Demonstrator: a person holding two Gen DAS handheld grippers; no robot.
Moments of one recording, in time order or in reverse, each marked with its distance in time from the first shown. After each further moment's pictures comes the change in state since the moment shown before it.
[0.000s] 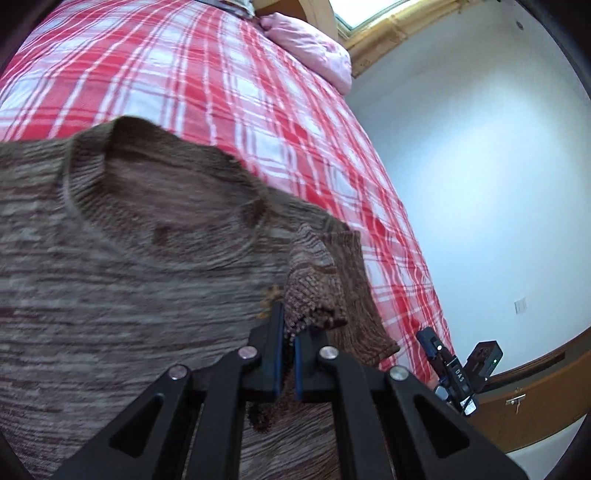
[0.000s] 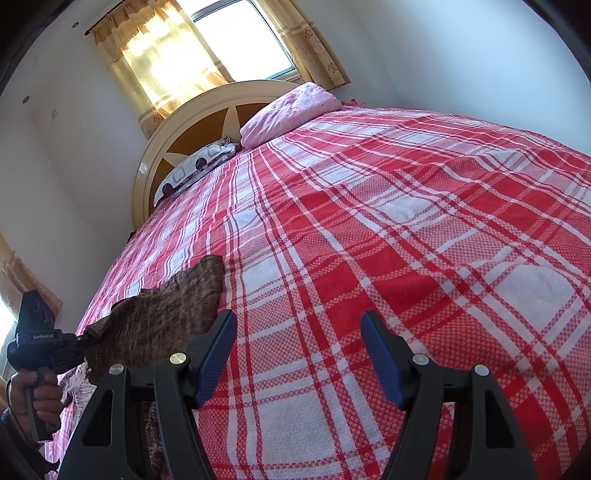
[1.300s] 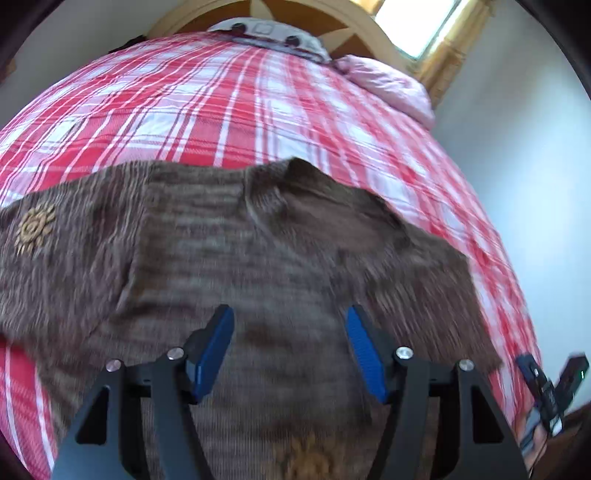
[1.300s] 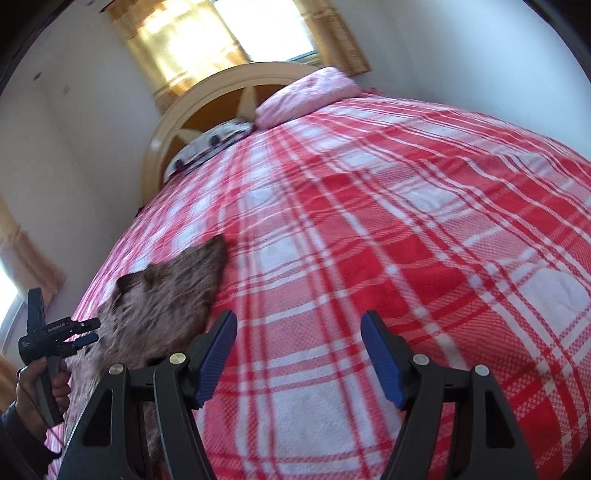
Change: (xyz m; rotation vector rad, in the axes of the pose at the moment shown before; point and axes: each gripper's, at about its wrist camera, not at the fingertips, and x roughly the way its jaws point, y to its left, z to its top) left arm -0.068 0.042 -0.043 0.028 -0.209 0.397; right arm 0.007 0.017 -0.004 -0.090 0.071 0.056
